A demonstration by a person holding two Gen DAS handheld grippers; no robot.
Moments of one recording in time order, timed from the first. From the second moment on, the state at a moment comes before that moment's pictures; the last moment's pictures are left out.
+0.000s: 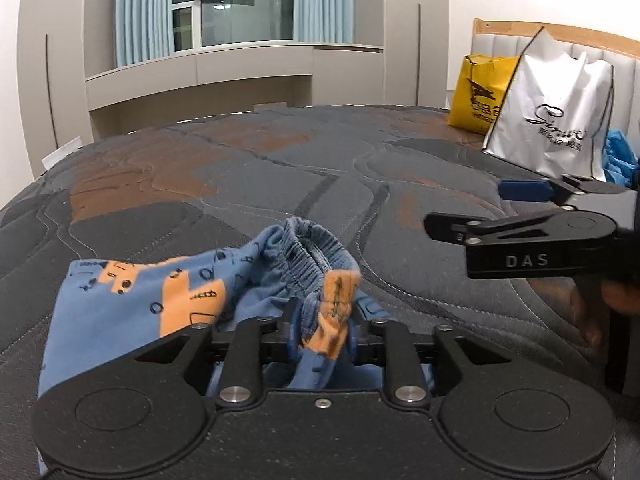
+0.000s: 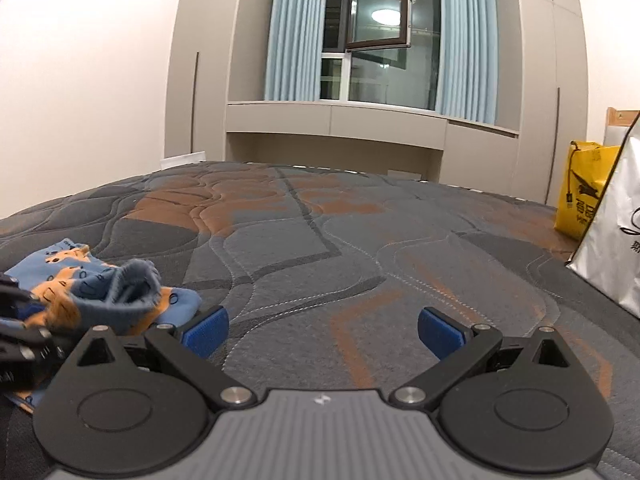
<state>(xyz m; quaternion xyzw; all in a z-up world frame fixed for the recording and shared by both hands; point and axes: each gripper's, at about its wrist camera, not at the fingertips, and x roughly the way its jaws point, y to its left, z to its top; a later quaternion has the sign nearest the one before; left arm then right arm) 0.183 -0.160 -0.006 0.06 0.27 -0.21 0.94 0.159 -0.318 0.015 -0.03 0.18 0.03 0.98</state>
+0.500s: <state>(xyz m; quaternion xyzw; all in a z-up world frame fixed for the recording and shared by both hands) 0.140 -0.120 -0.005 0.11 0.24 -0.22 0.94 0.172 -0.303 0.017 0.08 0.21 0.21 0.95</state>
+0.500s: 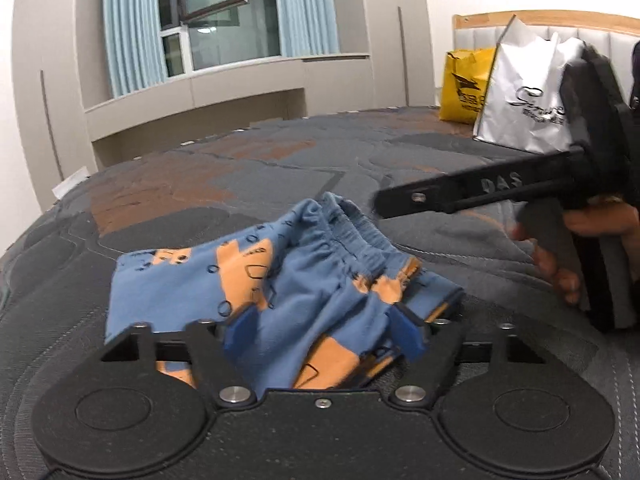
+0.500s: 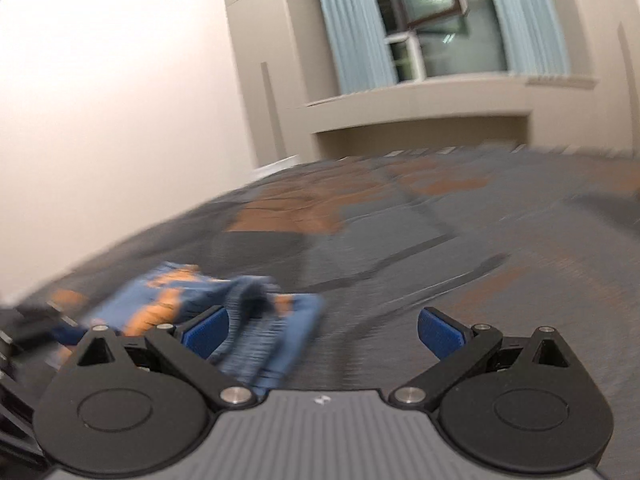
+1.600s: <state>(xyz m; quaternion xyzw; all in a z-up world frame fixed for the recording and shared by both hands) 0.140 -0.125 -0.008 0.10 0.27 -0.25 0.93 0.190 -0.291 0.016 0.15 0.25 0.24 0.92</state>
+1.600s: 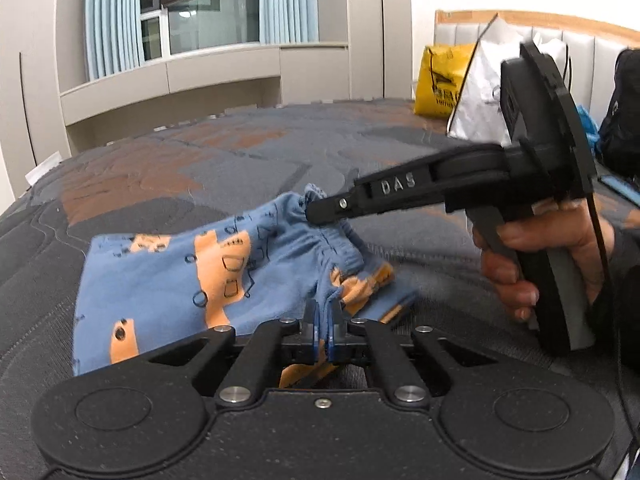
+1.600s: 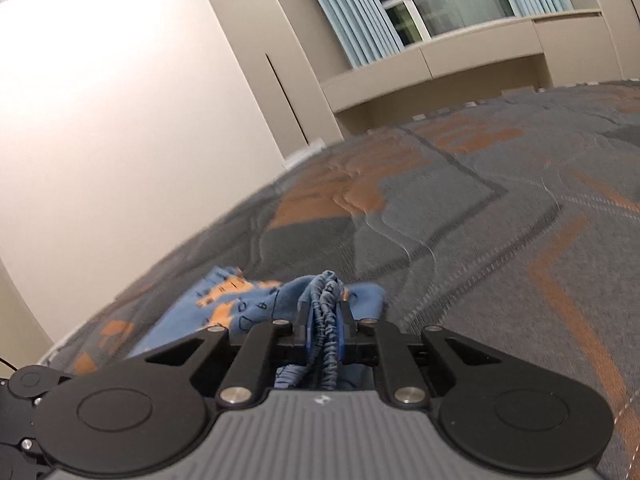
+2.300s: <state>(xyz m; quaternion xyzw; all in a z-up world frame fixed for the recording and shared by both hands) 0.165 -0.013 0.006 -0.04 0.28 -0.04 0.96 0.156 -0.263 0.015 0.12 0.24 0.13 0.95</state>
